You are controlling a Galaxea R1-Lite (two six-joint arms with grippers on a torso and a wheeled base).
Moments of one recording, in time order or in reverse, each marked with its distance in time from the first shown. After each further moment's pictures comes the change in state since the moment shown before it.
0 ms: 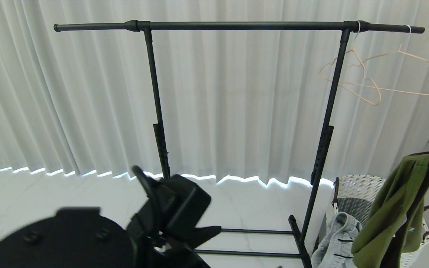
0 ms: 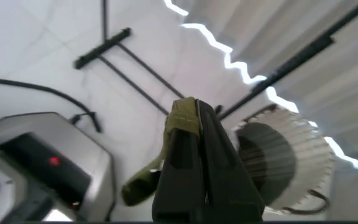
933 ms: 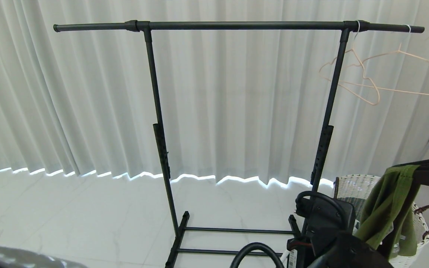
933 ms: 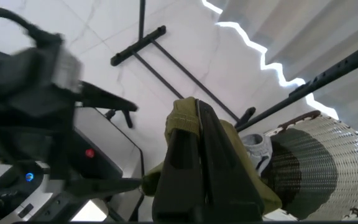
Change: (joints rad) left arm -0.075 0.596 -0.474 -0.083 0.082 -0.080; right arm 0.031 0.025 0.009 0.000 0.085 0.046
